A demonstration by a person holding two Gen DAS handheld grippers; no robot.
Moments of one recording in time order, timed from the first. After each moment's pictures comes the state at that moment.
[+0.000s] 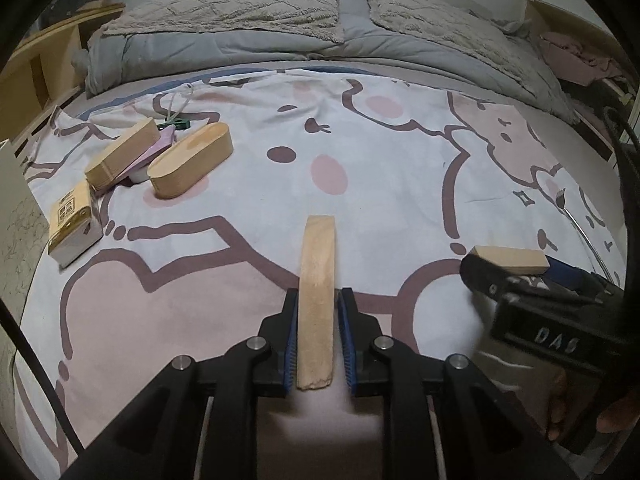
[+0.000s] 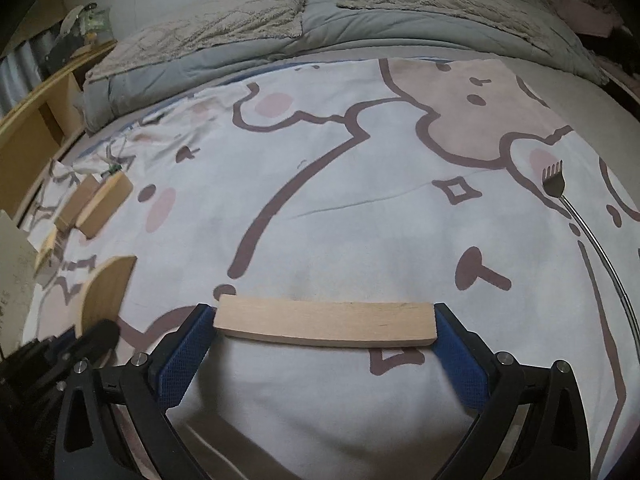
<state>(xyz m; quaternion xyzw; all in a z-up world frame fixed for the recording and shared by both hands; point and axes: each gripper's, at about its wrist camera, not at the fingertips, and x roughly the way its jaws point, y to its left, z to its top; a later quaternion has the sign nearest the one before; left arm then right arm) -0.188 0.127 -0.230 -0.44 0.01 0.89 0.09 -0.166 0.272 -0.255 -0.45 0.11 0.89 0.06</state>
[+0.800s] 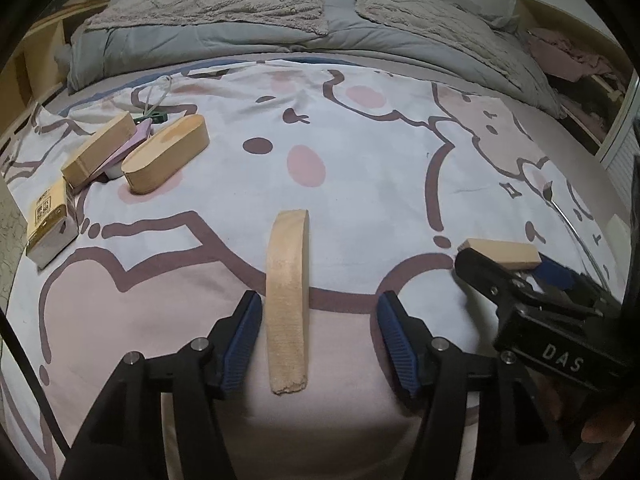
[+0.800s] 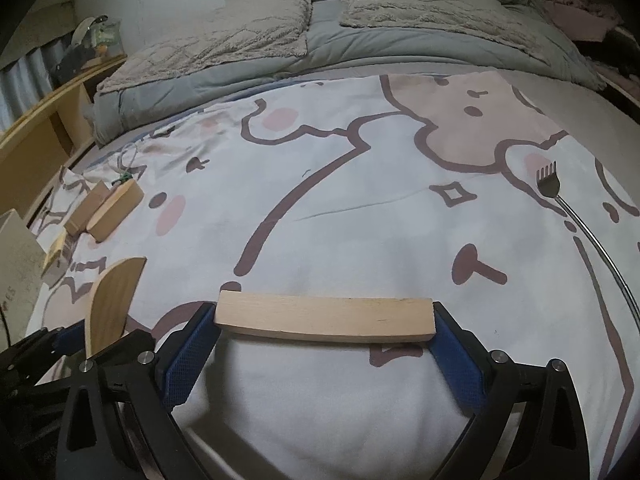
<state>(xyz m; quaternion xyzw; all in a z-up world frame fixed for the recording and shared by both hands) -0.195 0.131 -0.236 -0.46 0.00 0.88 0.12 -0.153 0.273 -0.253 -0.41 0.12 0.90 0.05</state>
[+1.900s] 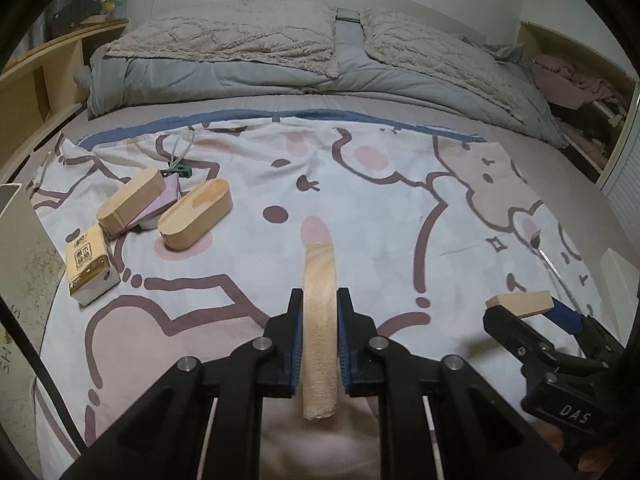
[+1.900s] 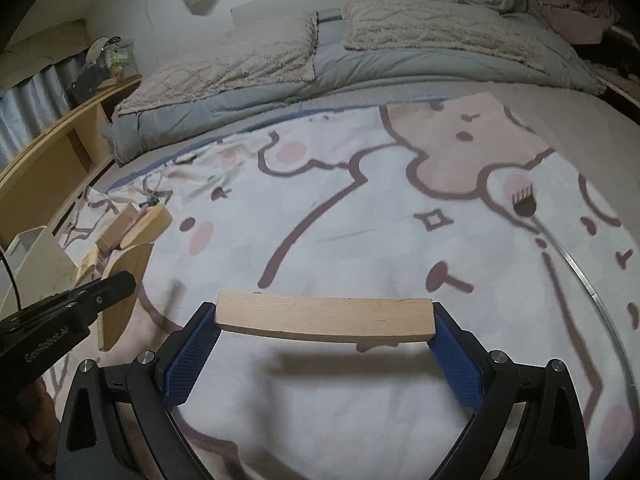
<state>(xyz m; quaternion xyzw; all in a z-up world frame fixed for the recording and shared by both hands) -0.195 0.125 -0.179 -0.41 -0.01 0.91 0.11 -0.128 0.281 -0.214 -0.38 0.13 0.92 0.03</state>
